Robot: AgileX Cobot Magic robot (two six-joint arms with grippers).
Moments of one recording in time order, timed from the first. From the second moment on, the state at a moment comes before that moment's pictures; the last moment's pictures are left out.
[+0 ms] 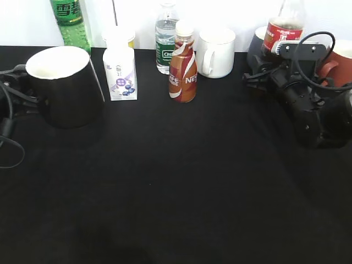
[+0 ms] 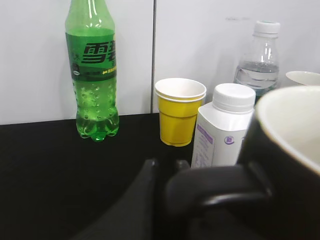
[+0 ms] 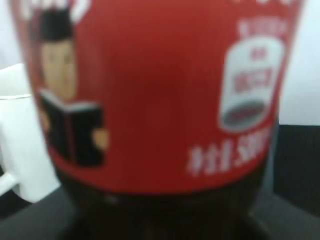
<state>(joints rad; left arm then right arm) -0.22 1.56 -0.38 0.12 -1.02 -0.14 0.28 2.18 -0.92 0.17 -1.16 -0.01</state>
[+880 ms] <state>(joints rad) -0.37 1.58 -0.38 0.29 -0.96 -0.10 0.50 1.80 -0.75 -0.24 -0.90 -1.03</state>
